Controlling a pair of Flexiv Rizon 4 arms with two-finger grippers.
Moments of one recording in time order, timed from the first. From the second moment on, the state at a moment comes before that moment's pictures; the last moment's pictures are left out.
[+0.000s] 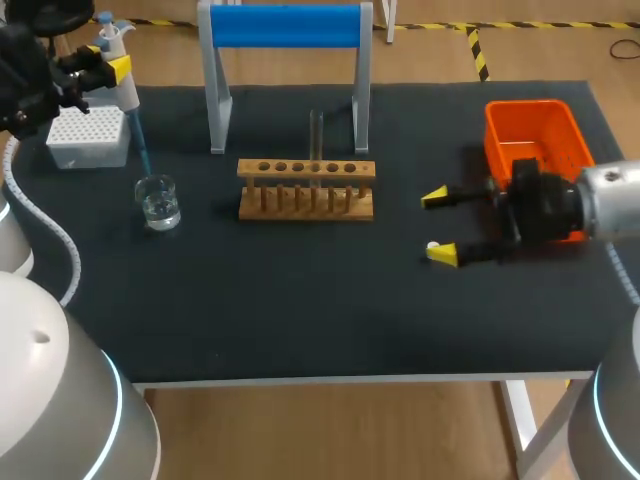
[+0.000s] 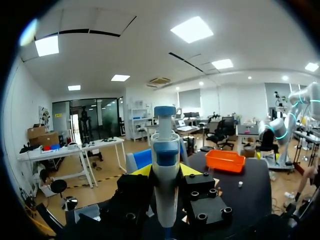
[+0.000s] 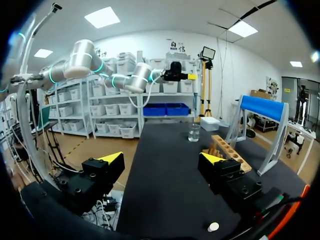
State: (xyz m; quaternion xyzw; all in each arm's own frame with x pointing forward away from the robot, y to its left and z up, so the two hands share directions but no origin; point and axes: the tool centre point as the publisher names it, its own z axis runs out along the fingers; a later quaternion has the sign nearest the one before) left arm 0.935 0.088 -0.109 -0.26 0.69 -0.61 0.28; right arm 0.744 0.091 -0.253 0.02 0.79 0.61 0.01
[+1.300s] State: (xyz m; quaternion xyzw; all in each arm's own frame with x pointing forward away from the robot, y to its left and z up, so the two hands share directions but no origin) left arm 0.935 0.088 -0.109 -0.26 0.69 -0.61 0.28; right arm 0.778 0.277 -0.277 0.12 0.85 0.50 0.11
